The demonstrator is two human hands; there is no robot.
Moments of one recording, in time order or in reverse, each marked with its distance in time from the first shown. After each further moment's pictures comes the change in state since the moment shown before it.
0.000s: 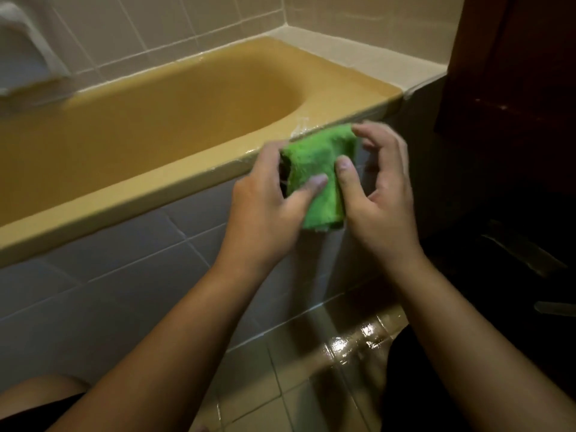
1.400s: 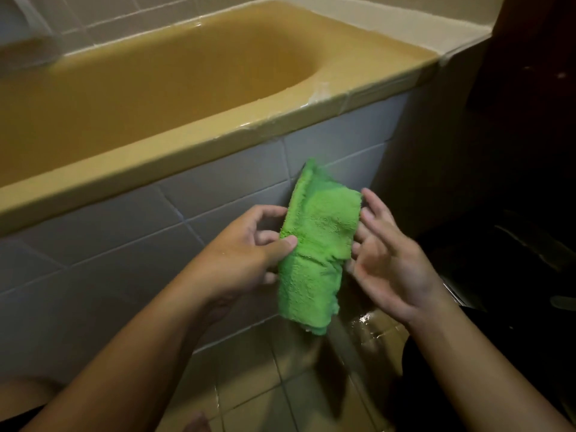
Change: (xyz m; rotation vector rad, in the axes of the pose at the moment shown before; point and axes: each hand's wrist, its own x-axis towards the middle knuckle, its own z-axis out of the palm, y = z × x) left_hand -0.050 -0.049 -0.031 -0.340 -0.409 -0.708; right_hand -0.069 0.014 0.001 1.008 -0.270 1.026
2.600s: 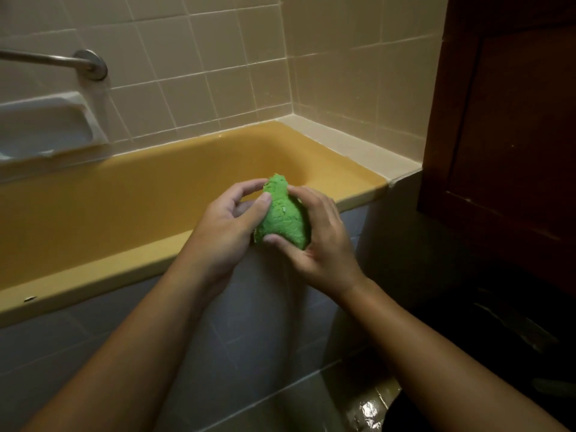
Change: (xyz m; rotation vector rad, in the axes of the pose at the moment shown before) left_hand 0.010 0.118 -0.018 -0.225 0.173 0.515; right_hand 0.066 -0.069 0.083 -1.201 0.008 -1.279
